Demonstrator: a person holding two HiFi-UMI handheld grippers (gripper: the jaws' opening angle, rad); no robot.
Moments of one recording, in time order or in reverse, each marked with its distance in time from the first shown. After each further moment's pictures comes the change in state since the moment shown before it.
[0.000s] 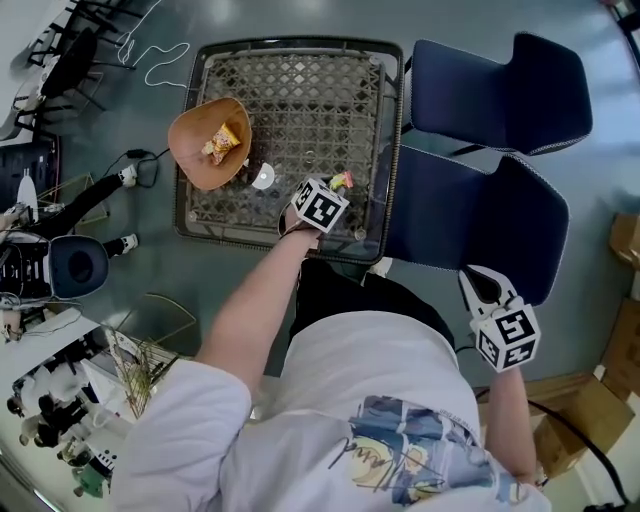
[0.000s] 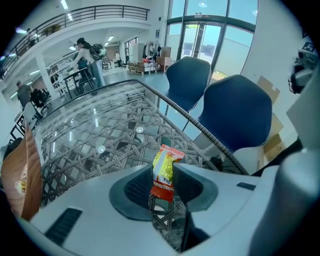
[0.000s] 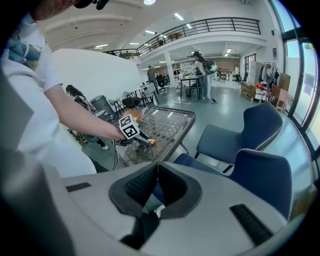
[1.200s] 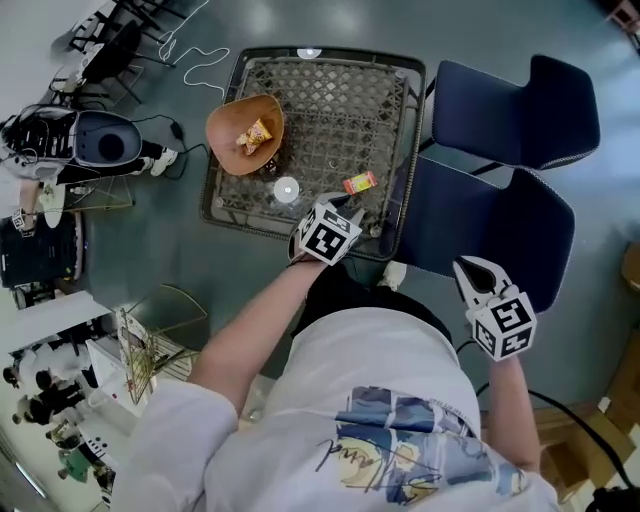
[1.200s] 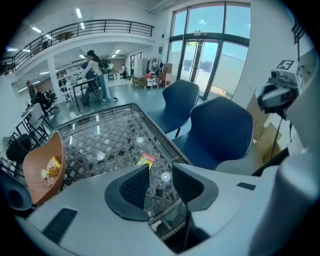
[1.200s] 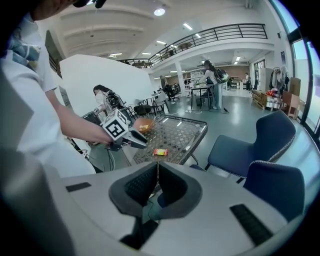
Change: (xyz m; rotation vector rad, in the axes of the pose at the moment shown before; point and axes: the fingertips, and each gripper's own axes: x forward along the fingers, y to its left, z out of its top) left arm -0.112 -0.054 0.000 -0.048 -0.151 0.003; right arm 0.009 0.036 0.017 -0.078 -0.109 0.105
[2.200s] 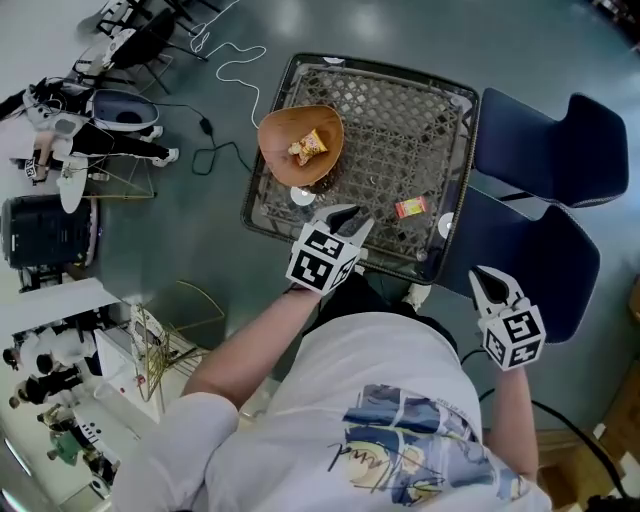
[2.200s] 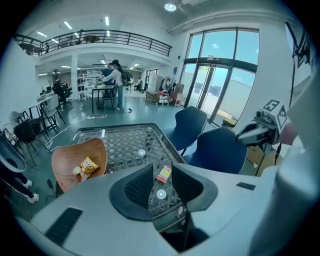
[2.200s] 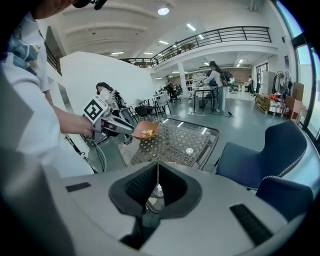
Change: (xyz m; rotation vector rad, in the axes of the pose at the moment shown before) left arm -0.126 0.081 0.018 -0.168 -0.201 0.016; right arm 0.063 0.037 0.063 -0.024 -0.003 -0.008
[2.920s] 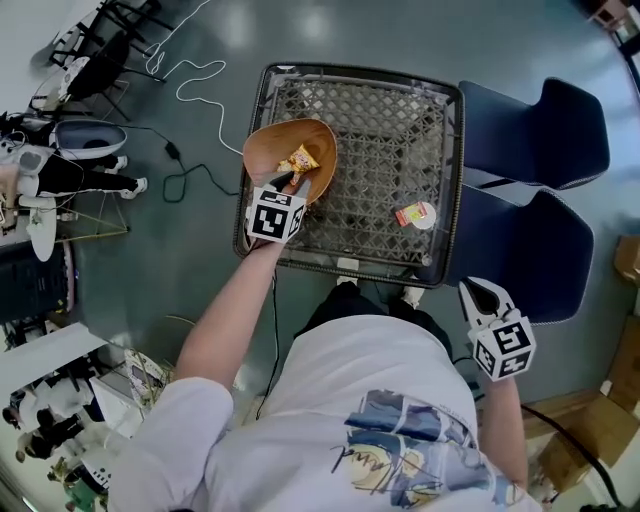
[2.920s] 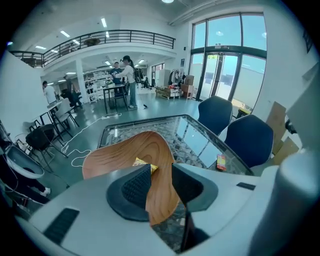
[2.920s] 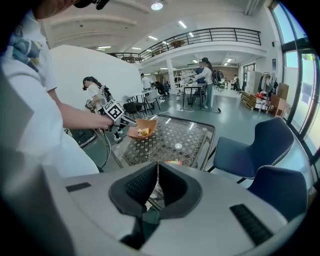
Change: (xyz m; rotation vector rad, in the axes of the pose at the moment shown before) left arm 0.023 0.211 -0.022 0.042 0.062 0.150; right arm 0.025 0.060 0.009 0.070 0.044 -0.150
